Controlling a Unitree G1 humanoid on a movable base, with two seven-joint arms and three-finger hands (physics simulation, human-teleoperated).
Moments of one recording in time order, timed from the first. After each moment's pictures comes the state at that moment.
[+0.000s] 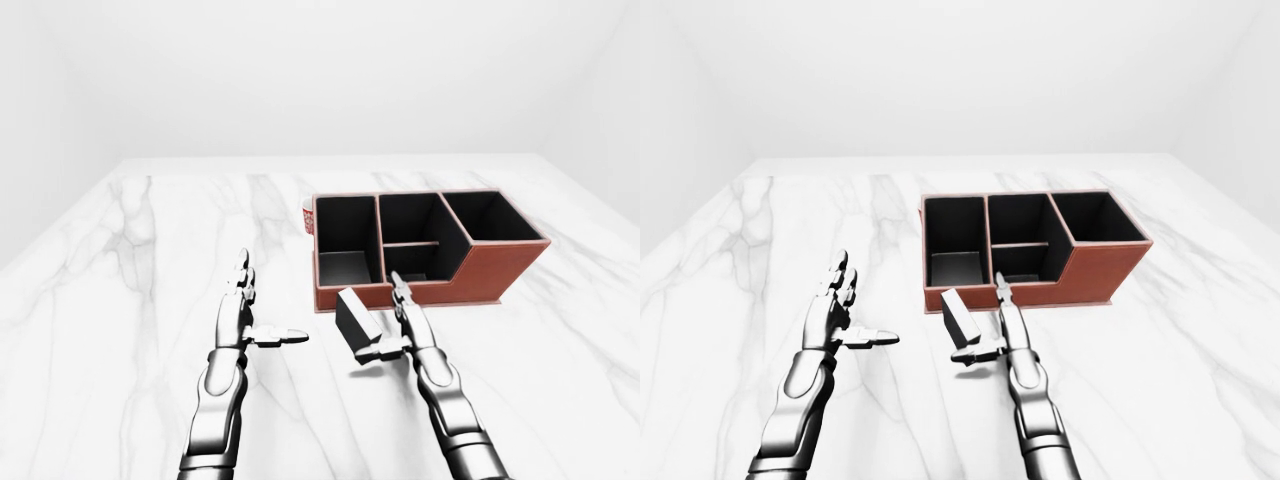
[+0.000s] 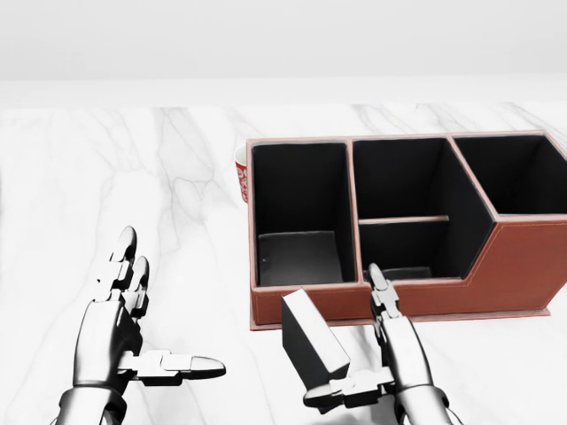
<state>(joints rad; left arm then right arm) 0.01 0.01 0.02 0.00 -0.02 -0.03 -0.05 -0.05 -0.02 0.01 0.26 -0.14 0.00 0.05</state>
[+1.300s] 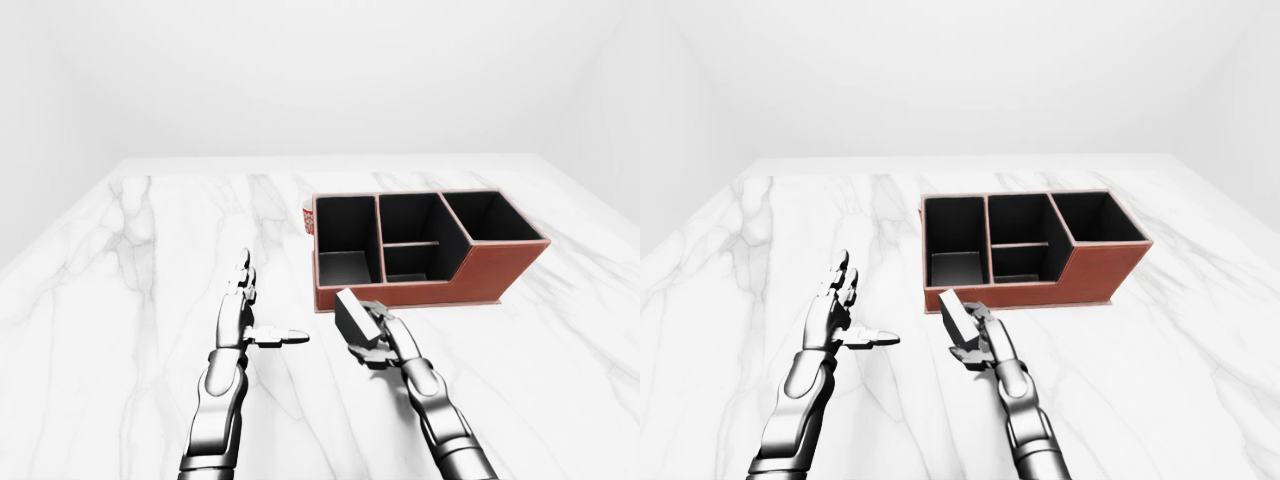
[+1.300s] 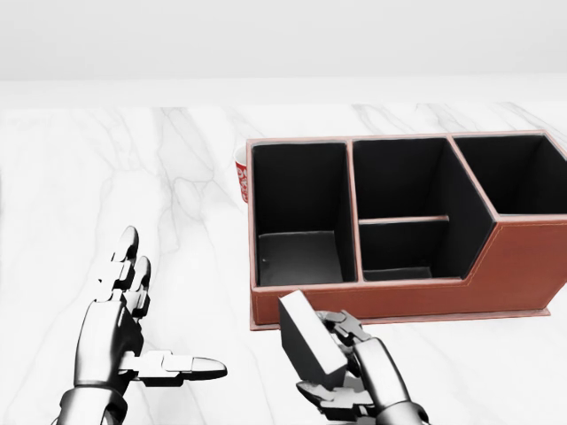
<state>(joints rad) 0.01 0.01 0.02 -0.01 -0.01 -0.02 -0.05 -0.04 -0.01 0.07 0.37 -0.26 -0.02 0.09</state>
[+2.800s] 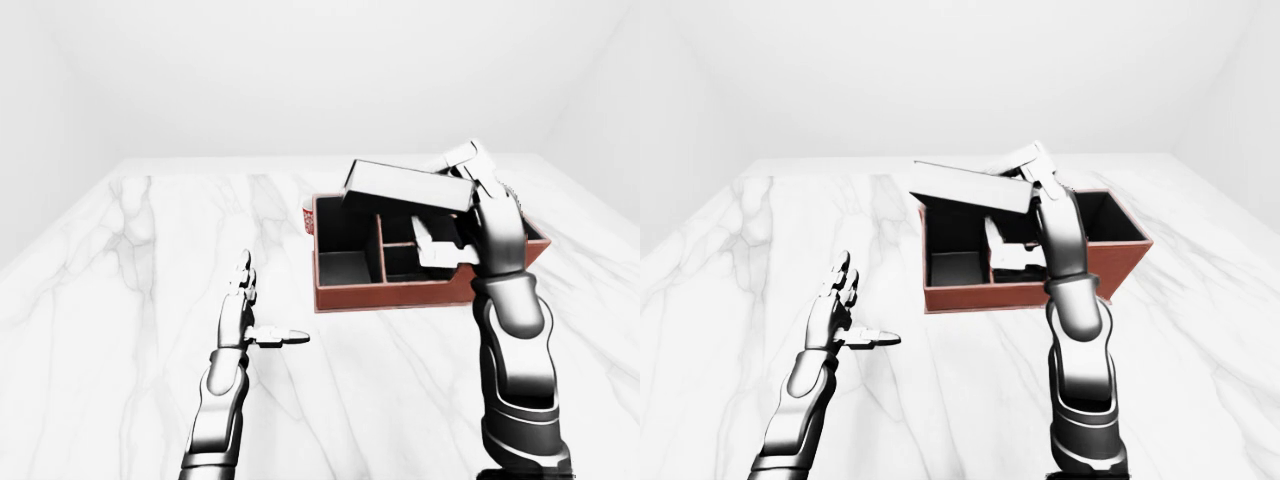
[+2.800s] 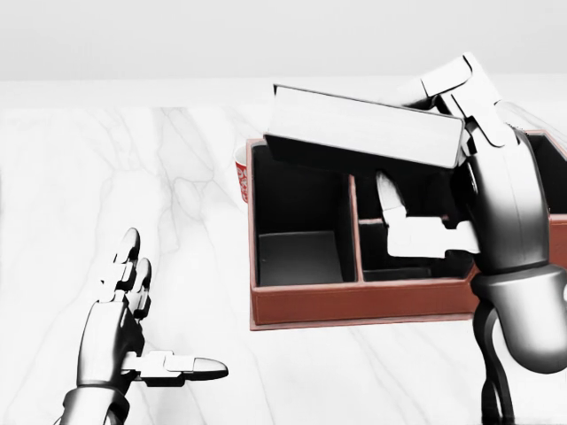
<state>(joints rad) 0.00 0.01 0.02 0.03 0.00 -0.05 -0.04 -0.26 -0.12 -0.09 -0.47 -0.16 0.09 0.17</state>
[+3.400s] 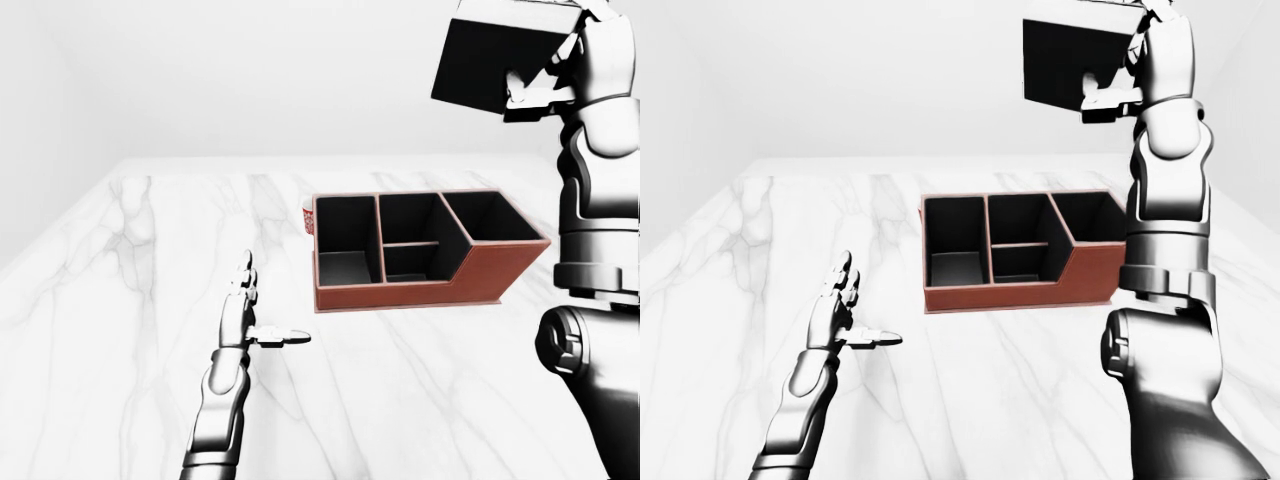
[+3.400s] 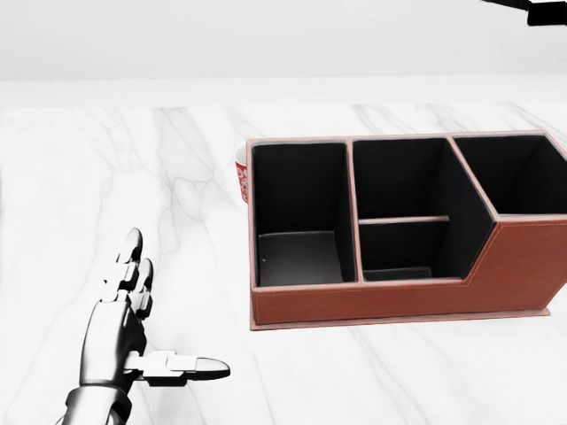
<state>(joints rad) 0.00 0.01 0.01 0.03 0.01 -0.04 -0.04 -1.08 -0.58 -0.21 0.49 -0.10 0.09 0.13</state>
